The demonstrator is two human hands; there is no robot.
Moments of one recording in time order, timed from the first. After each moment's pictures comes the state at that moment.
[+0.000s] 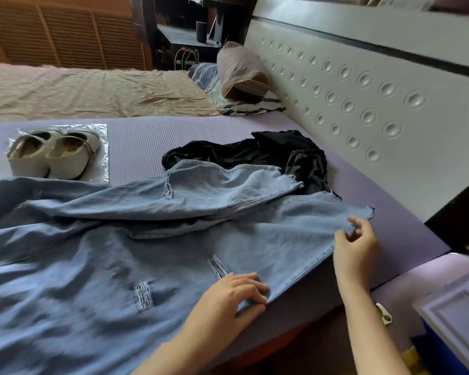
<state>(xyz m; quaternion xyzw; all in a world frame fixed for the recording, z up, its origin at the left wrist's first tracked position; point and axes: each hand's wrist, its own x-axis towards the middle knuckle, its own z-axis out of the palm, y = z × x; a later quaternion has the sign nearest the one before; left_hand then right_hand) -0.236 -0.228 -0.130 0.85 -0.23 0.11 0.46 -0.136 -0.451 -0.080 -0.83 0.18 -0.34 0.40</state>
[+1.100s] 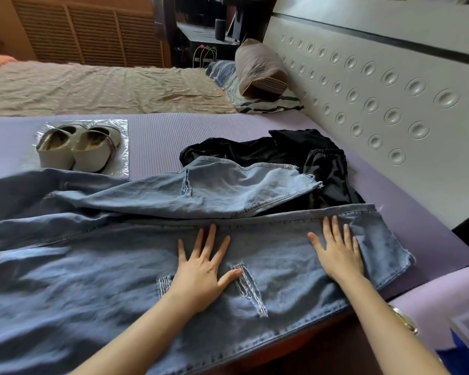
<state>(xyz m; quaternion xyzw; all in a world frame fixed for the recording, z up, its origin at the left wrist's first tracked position) -0.199 -0.169 -0.146 0.99 -0.03 -0.05 0.11 -0.098 -0.455 -0.133 -1.00 0.02 0.07 0.03</state>
